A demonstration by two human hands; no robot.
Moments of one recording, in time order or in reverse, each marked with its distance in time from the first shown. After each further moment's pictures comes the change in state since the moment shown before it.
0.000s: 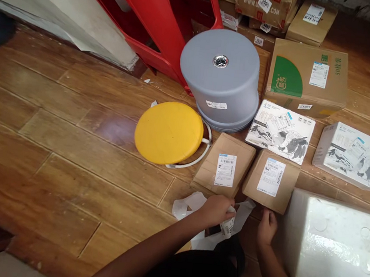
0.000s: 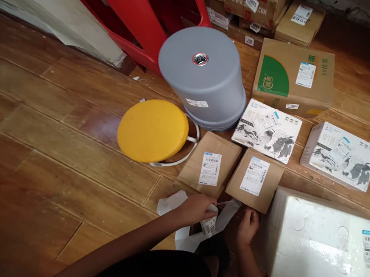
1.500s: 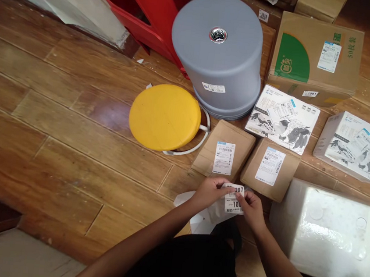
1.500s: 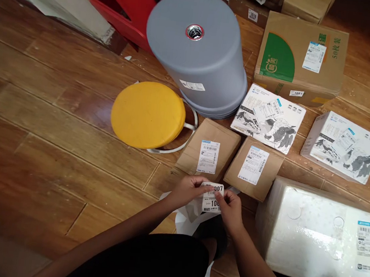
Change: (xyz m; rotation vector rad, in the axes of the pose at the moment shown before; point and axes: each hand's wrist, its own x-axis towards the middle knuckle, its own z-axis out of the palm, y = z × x) left_hand -0.001 -0.003 0.008 -1.022 0.281 -0.091; right_hand -0.022 -0.087 0.018 0.168 -0.711 0.294
